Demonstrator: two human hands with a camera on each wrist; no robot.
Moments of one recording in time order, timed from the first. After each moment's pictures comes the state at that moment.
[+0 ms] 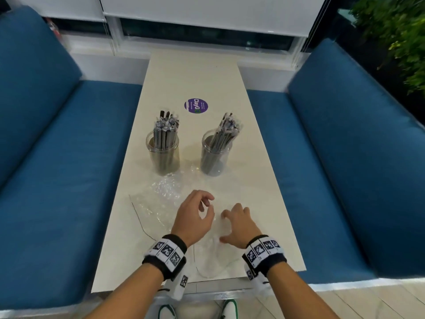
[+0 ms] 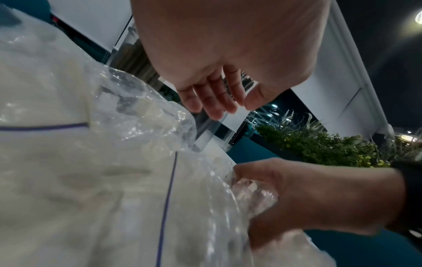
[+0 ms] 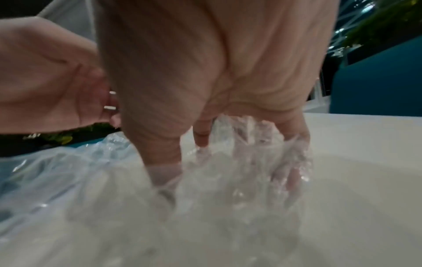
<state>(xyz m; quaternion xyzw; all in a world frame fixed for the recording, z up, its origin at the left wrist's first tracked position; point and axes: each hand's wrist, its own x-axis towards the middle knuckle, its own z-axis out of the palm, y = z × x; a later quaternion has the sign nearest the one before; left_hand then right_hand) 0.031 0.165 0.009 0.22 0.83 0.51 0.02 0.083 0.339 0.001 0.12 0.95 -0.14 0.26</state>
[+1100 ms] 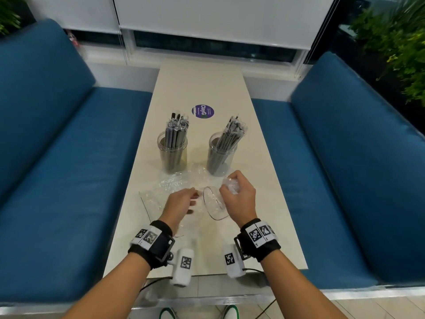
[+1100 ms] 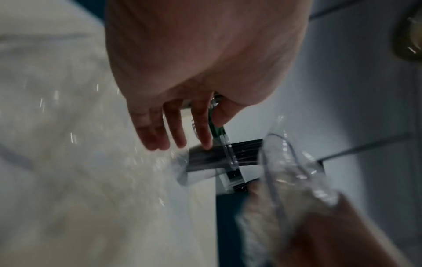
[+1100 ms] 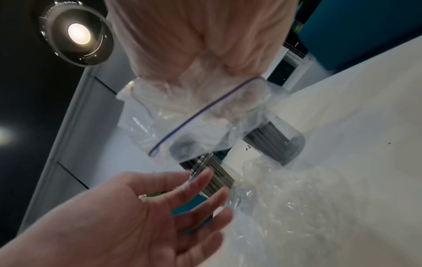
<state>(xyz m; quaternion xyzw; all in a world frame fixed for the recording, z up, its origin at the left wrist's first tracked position) 0.016 0.127 0.057 -0.11 0.71 0.66 0.24 0.062 0.294 0.074 0.15 0.79 -0.55 -0.21</state>
